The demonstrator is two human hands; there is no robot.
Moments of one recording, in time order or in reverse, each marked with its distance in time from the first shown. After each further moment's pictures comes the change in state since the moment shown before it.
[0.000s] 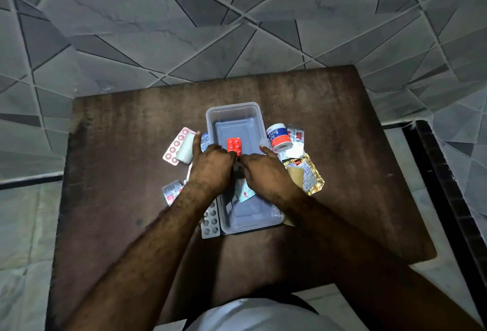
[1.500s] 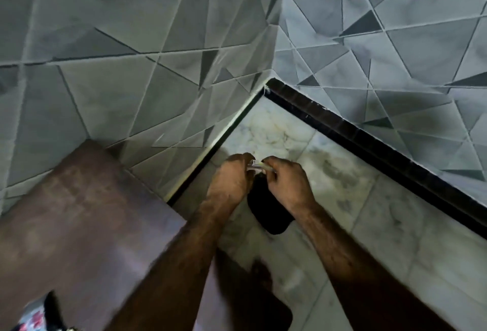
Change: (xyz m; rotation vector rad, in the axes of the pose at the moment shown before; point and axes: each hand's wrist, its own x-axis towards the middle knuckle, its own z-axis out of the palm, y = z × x) left_hand 0.257 0.562 0.051 -0.384 -0.236 0.571; right_hand -0.261 0.500 -0.010 0.467 0.528 1.024
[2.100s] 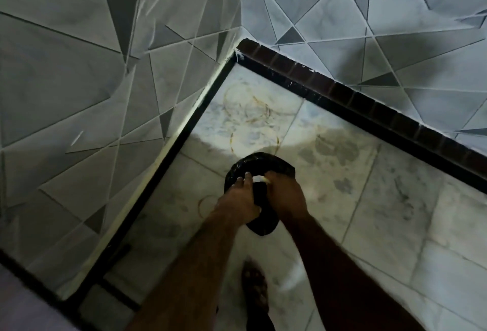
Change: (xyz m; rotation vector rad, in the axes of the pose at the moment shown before) left_hand 0.107 -0.048 0.224 0.132 -0.568 -0.149; right_hand 0.053 0.193 0.136 -0.032 -0.314 0.312
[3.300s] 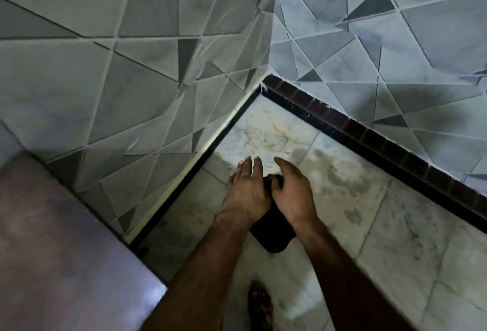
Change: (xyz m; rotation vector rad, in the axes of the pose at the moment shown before) left_hand -0.094 0.025 -0.075 -0.002 0.437 0.034; right_hand -0.051 -0.082 -0.061 0.239 0.311 -0.138
